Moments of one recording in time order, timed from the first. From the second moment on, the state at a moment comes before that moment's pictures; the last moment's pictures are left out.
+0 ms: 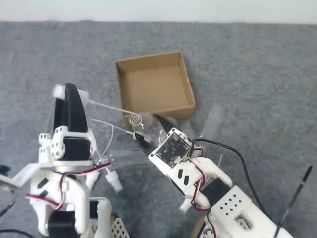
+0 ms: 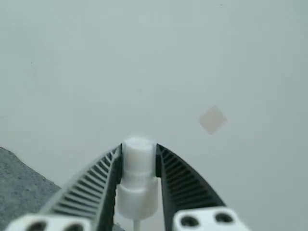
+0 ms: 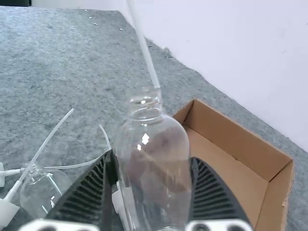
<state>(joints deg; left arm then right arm) -8.2 -103.4 69.0 35.3 47.6 -44.9 -65.8 83.8 6.6 14.8</state>
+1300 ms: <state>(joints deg) 1.4 -103.4 73.3 40.3 42.2 -45.0 -65.8 85.4 6.6 14.8</state>
